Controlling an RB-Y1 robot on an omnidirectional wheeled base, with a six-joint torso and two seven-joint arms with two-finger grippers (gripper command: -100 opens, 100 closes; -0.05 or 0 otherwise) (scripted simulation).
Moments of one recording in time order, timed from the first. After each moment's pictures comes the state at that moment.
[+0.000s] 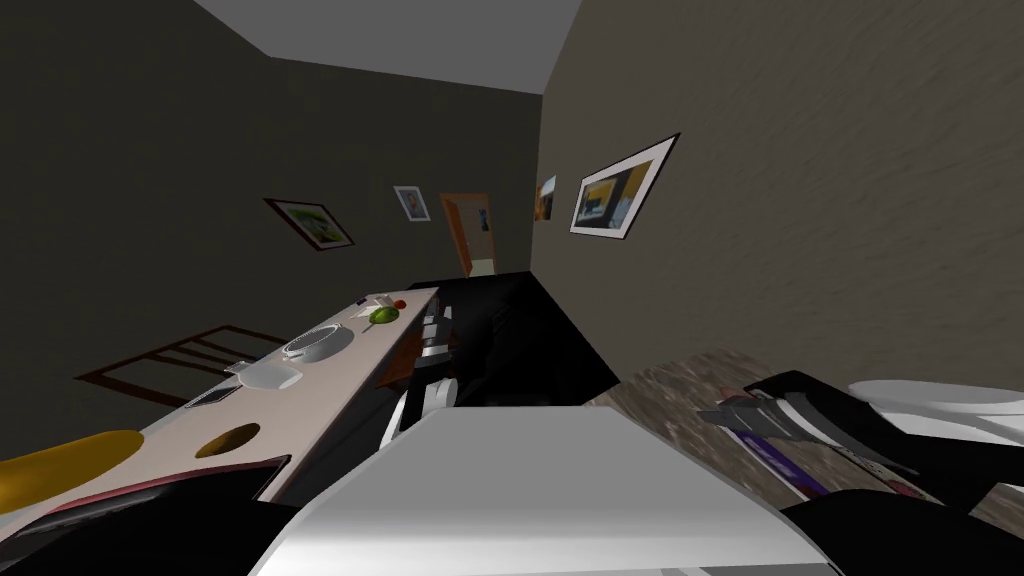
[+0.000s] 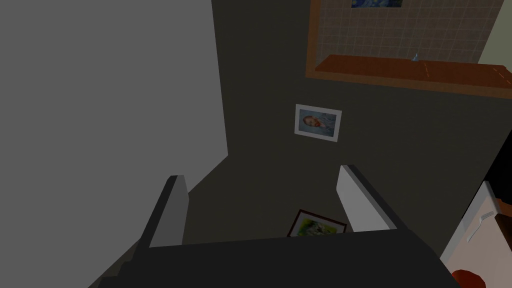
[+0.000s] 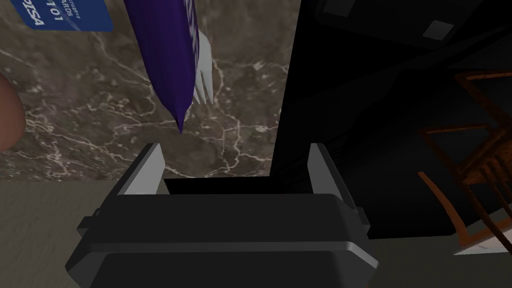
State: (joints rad) left arm 0.50 -0.04 -0.03 -2.22 -0.01 -0.37 -0.01; right arm 0.76 -1.87 0.41 -1.32 0.25 -0.68 -0.10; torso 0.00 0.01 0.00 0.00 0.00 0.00
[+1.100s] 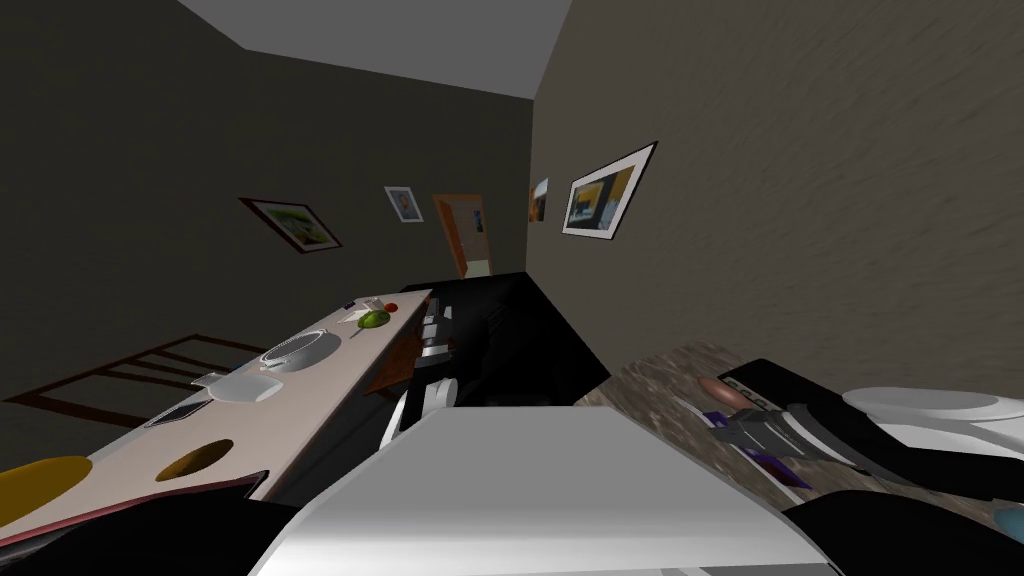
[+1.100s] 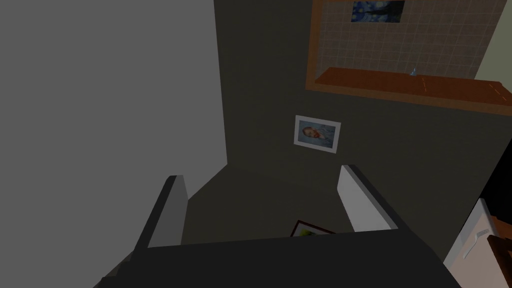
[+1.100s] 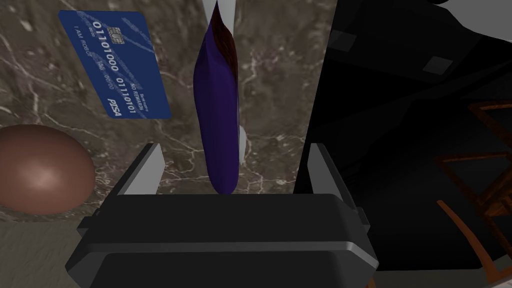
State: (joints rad) left arm 0.50 -0.04 -0.03 -2.22 -0.01 -0.37 -0.01; right arm 0.81 -1.93 0.47 -1.42 0.25 -0.56 -0.10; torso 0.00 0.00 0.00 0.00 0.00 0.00
